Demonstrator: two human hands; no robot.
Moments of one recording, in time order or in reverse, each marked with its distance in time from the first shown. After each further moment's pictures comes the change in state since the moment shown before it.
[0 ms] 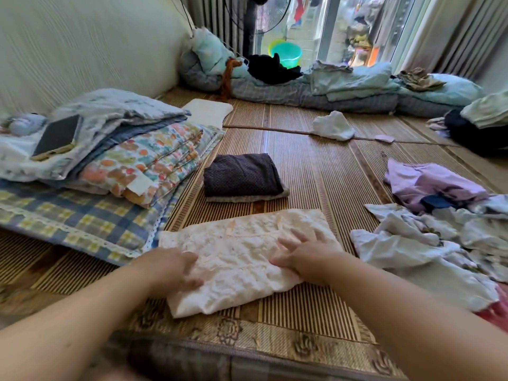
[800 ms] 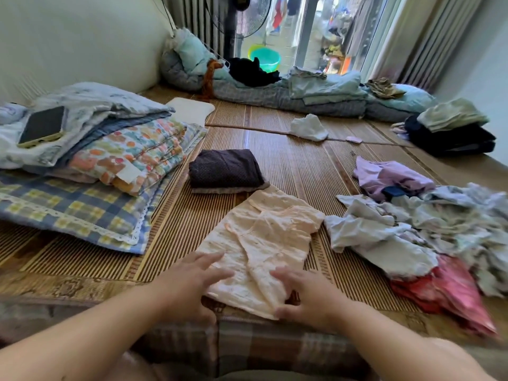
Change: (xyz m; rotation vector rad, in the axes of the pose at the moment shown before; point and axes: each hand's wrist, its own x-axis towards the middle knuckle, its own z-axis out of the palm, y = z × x) left_hand -0.046 0.054 0.042 -0.091 0.157 0.400; right_hand -0.101 -0.051 0.057 0.607 0.175 0.115
